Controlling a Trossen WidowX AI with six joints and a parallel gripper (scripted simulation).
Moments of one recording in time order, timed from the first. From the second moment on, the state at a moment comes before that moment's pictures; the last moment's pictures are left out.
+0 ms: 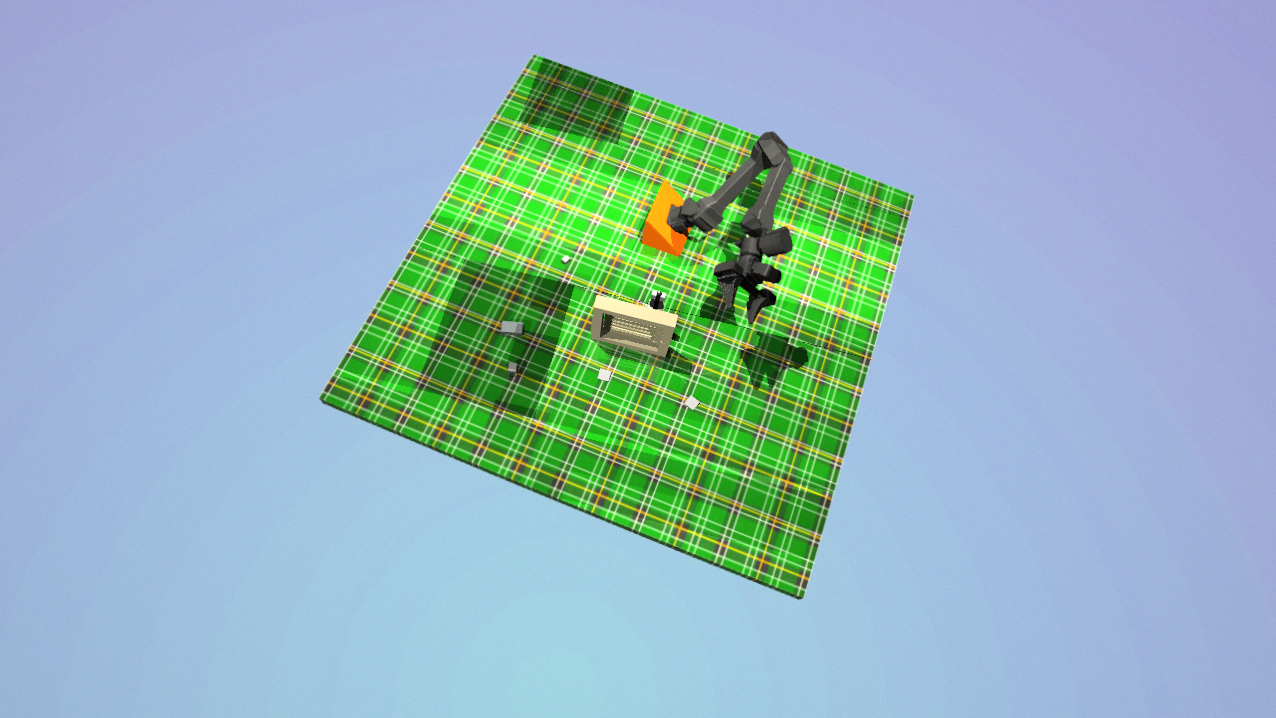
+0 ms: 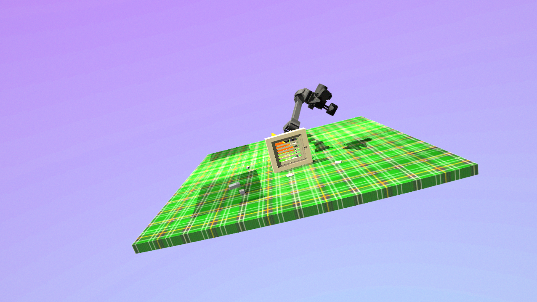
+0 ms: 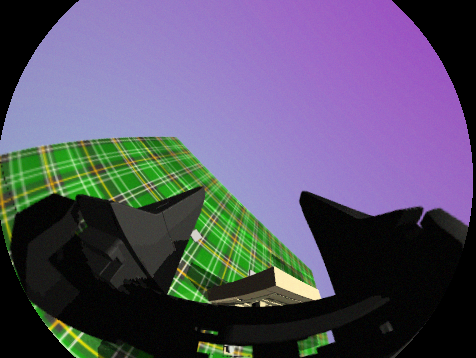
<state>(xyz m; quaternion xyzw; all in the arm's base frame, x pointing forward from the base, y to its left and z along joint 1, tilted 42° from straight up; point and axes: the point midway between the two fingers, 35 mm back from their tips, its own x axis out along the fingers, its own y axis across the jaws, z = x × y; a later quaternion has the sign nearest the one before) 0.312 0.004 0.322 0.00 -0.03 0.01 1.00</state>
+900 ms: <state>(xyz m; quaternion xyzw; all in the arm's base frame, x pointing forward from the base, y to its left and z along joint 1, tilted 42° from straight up) 0.352 -0.048 0.227 -0.07 0.27 0.04 0.96</state>
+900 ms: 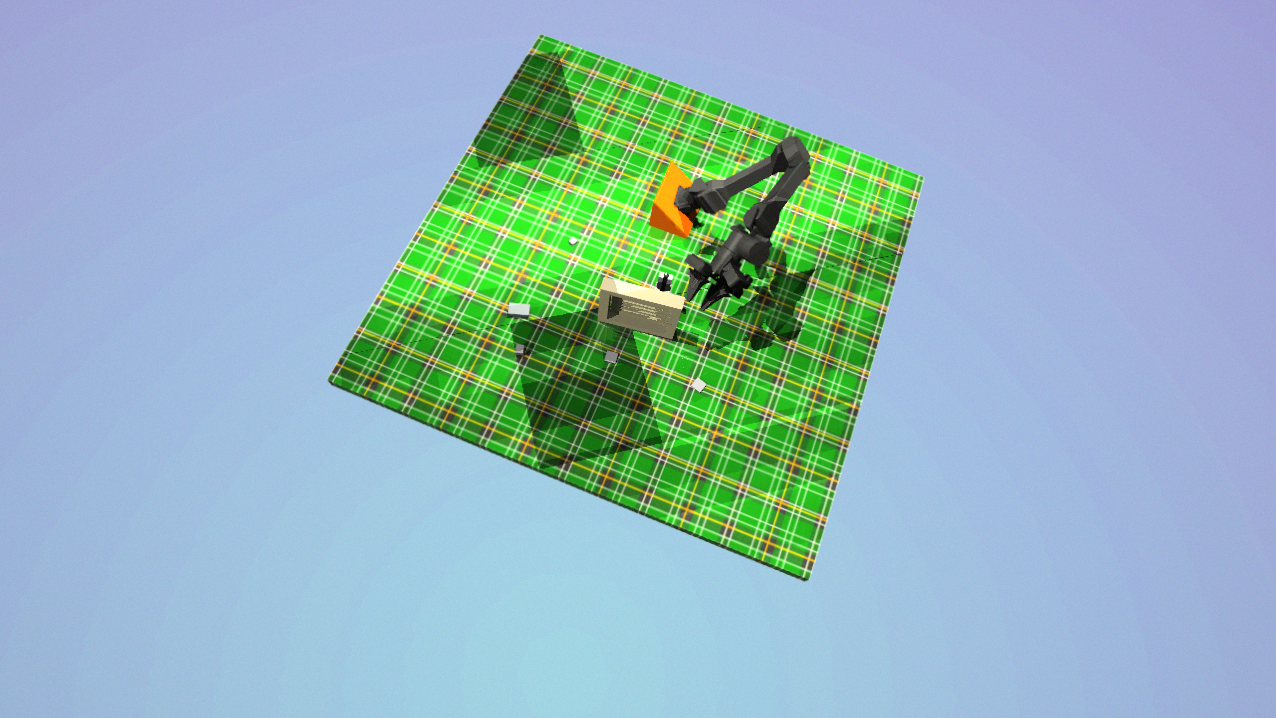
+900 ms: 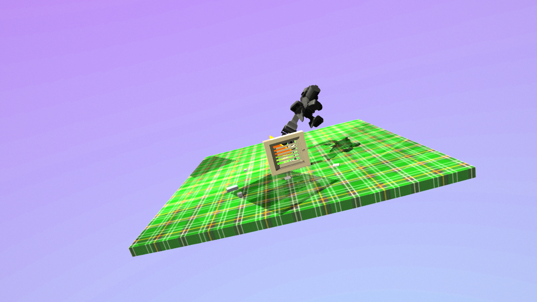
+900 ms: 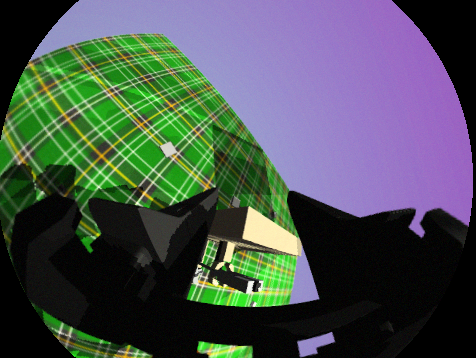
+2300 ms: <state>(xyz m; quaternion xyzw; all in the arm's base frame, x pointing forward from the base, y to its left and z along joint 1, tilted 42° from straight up) 0.294 -0.120 0.156 0.24 0.55 0.25 0.76</state>
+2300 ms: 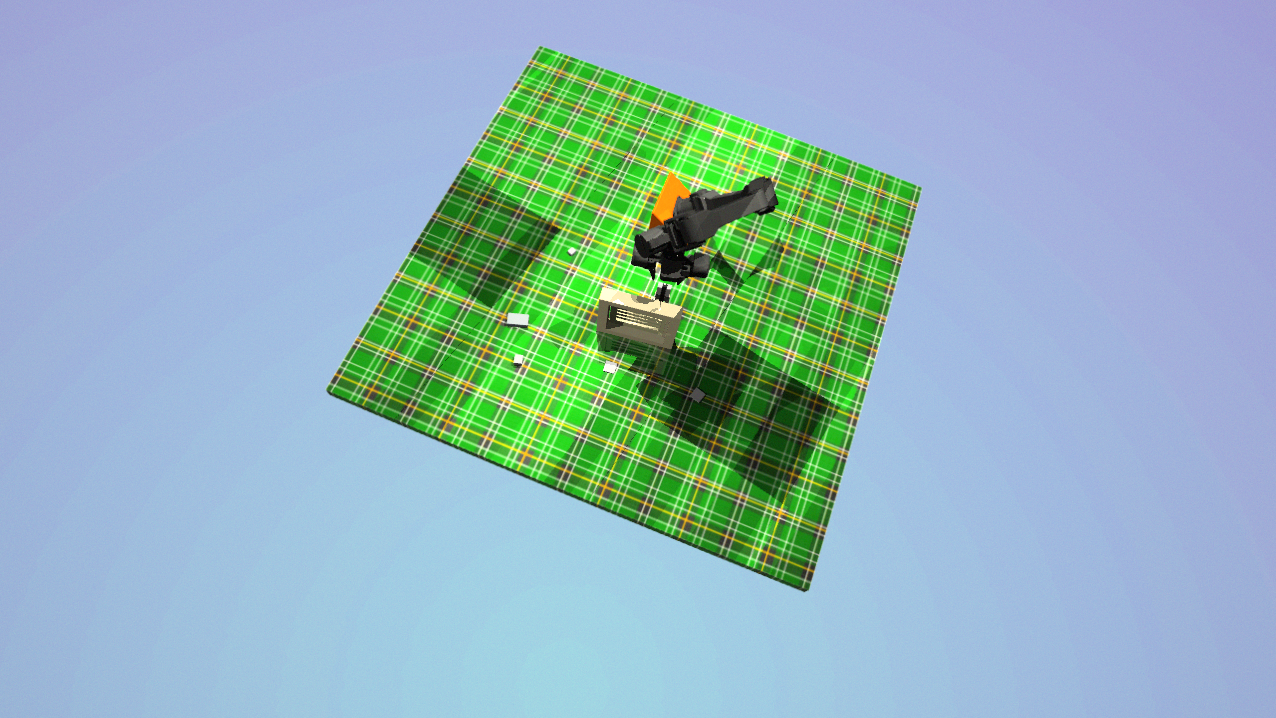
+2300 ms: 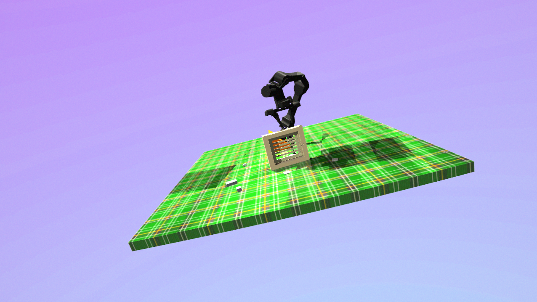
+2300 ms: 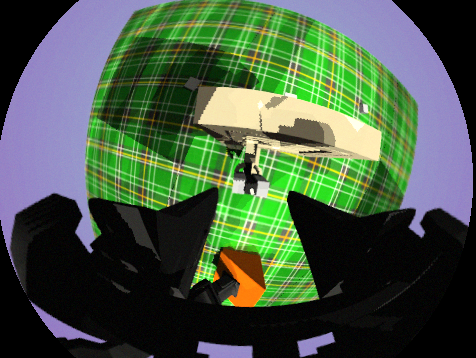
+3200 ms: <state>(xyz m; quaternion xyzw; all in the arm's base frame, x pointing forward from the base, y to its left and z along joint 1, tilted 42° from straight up) 0.301 -0.102 0.138 0.26 0.58 0.26 0.73</state>
